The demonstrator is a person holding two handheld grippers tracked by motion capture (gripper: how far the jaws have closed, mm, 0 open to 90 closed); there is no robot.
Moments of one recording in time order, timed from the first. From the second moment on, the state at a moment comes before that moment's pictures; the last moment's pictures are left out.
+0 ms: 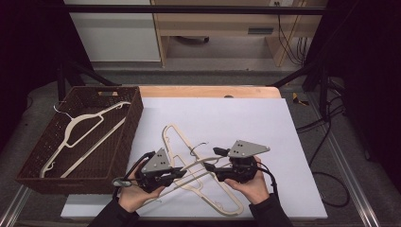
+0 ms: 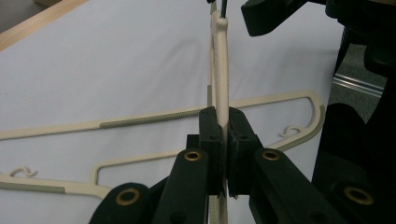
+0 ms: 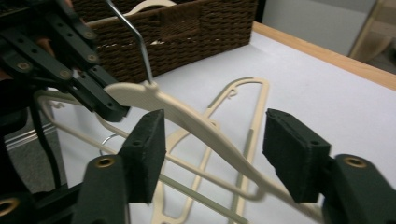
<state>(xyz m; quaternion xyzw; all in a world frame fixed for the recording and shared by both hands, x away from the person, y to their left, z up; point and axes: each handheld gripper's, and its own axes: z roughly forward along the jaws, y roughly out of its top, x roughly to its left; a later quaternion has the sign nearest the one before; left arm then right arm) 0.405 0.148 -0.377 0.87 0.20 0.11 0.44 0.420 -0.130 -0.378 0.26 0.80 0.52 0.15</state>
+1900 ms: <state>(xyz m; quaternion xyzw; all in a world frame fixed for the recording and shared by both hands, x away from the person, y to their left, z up) 0.474 0.341 -0.260 0.78 0.33 0.26 0.46 0.412 -0.229 -0.371 0.39 0.72 0.53 0.23</state>
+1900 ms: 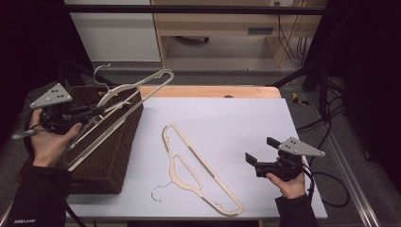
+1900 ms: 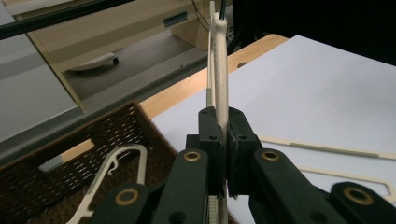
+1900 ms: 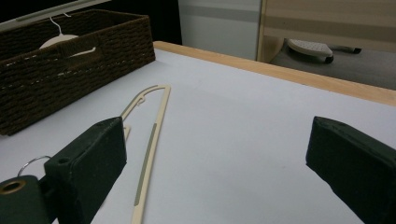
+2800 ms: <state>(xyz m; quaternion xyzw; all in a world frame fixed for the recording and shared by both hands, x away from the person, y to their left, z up) 0.493 0.433 -0.293 0.78 0.38 0.25 0.42 0.414 -0.224 -0.376 0.39 0.72 0.52 0.23</state>
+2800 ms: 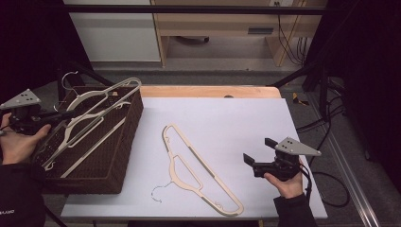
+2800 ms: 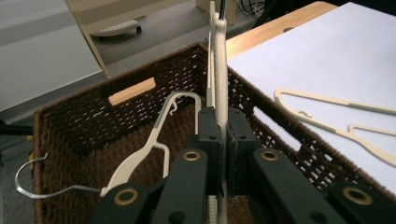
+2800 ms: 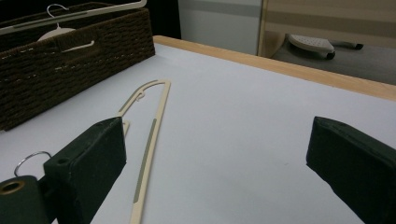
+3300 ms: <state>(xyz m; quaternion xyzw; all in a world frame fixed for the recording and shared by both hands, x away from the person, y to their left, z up) 0.490 0.442 -0.331 0.78 0.41 0.23 0.41 0.414 -0.223 -0.376 0.39 0.73 0.52 0.23</state>
